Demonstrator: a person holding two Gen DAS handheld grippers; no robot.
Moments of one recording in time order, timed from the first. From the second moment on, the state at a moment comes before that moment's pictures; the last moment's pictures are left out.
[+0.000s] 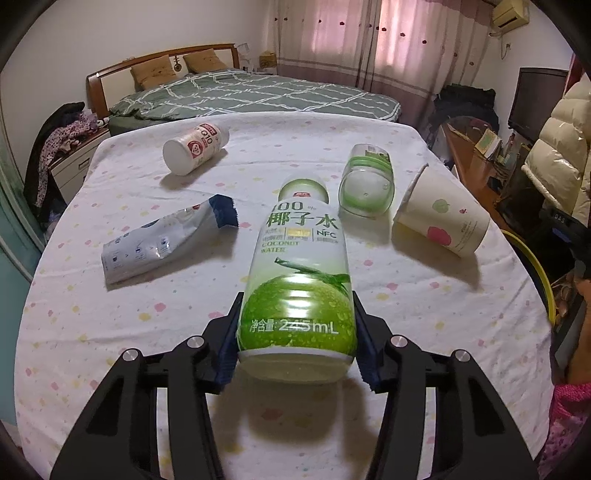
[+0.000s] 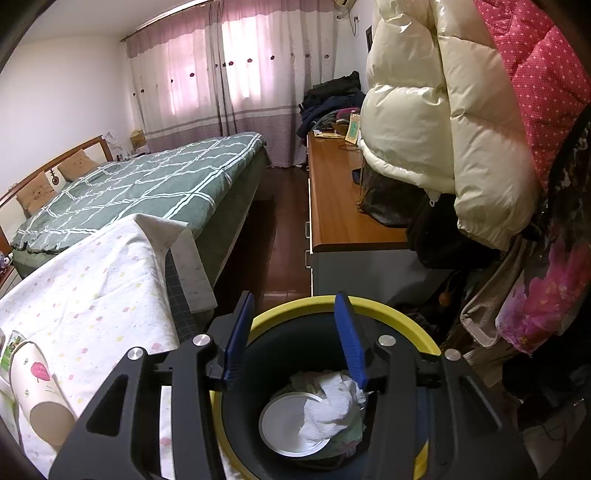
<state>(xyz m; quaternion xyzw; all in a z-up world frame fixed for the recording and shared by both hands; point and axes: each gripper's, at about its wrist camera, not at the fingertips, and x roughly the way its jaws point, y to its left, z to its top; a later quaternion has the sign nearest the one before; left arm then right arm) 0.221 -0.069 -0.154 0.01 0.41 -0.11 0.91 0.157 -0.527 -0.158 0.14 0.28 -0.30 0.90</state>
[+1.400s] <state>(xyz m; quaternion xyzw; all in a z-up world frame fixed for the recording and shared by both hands) 0.169 -0.129 -0.026 0.07 0.28 -0.20 0.94 0.113 -0.532 -0.144 0.14 0.28 -0.27 0.91</state>
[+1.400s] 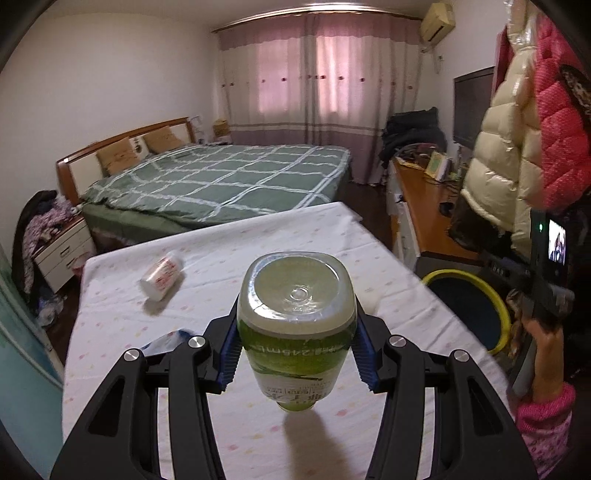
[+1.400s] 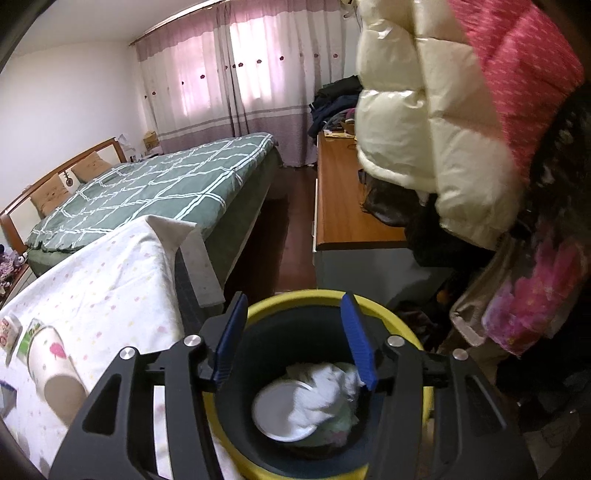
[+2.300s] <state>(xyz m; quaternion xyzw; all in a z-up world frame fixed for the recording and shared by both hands) 0.200 -0.414 -0.060 0.10 0.30 -0.37 0.87 0.024 -0.609 -0.159 0.17 0.29 -0.30 0.89</state>
